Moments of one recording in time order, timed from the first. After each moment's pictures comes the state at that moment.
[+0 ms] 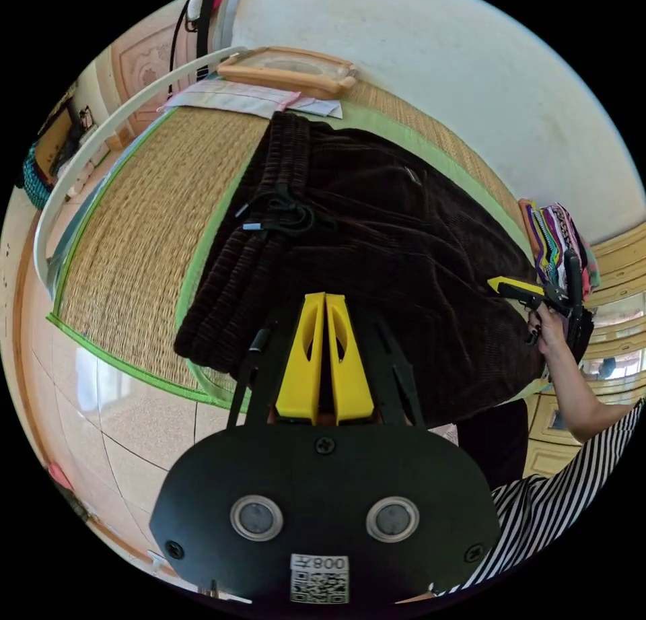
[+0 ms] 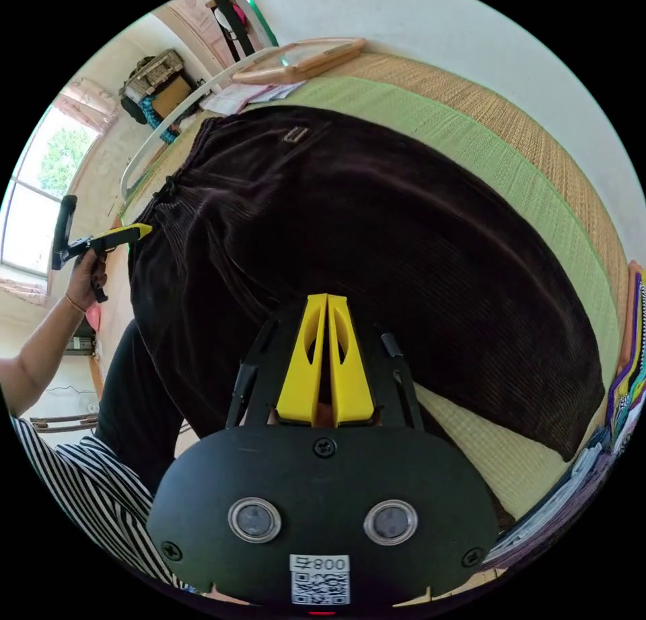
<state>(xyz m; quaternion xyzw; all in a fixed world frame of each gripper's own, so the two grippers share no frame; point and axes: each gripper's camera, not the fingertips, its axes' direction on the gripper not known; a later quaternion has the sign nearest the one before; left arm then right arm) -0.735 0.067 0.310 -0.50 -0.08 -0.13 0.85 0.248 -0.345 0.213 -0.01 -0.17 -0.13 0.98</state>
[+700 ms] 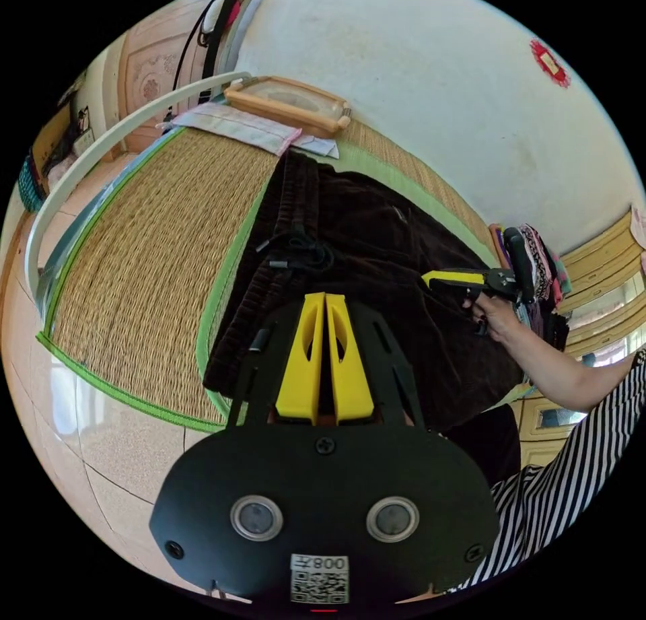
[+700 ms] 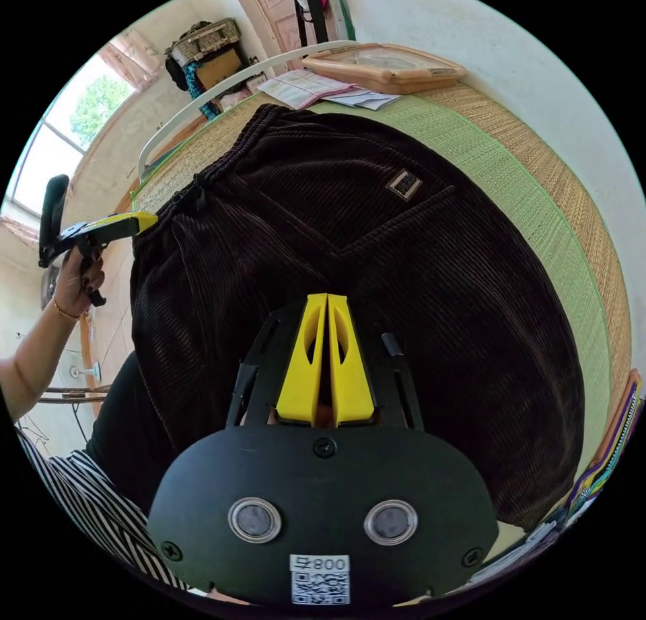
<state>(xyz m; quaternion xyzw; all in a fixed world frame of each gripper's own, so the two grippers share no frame) -0.885 0.061 0.268 -0.42 -0.01 -0.15 0.89 0.062 -0.483 0.322 0.00 -0.17 -0.23 0.96</state>
